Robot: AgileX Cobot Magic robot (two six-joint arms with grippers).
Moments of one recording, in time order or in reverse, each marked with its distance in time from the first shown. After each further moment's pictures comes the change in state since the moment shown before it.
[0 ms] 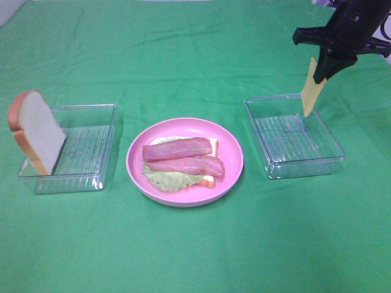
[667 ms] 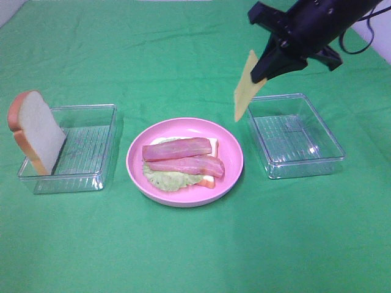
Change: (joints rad) left arm 0.000 0.000 0.000 0.000 0.000 0.000; right arm 0.159 -0.270 0.383 0.433 -0.166 -0.169
